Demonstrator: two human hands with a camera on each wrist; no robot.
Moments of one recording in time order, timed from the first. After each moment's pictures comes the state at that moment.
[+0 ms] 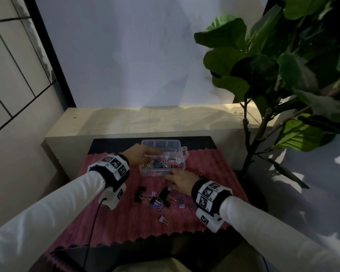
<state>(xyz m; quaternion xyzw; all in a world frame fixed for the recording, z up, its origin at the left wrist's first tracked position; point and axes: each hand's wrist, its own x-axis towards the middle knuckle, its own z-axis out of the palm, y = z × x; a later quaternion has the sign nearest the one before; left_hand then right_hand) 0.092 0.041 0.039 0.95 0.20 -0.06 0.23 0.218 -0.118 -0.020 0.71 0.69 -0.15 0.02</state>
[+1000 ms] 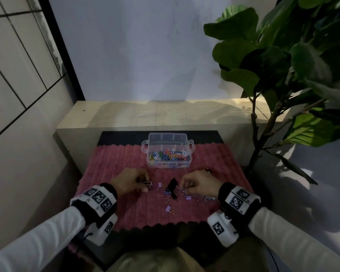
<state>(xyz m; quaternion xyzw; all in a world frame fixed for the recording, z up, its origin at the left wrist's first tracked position) 0.014 -0.004 -0.006 0.91 0.26 -0.04 0.33 0.217 -0.167 0.000 0.71 0.60 -0.34 -0.17</state>
